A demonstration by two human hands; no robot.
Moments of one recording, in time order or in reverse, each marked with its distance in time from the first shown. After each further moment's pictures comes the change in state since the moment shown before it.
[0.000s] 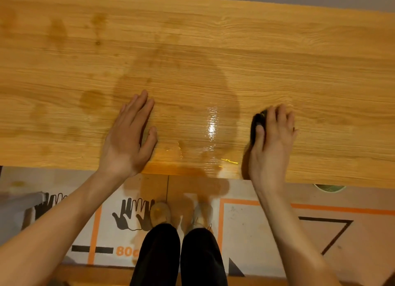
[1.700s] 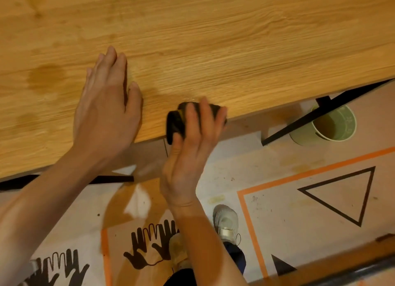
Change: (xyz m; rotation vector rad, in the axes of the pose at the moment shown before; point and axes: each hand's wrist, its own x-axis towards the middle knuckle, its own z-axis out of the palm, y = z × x) left_hand -0.004 -0.003 0.005 0.076 0.034 0.068; right_hand -0.143 -0.091 0.134 0.614 0.618 -0.166
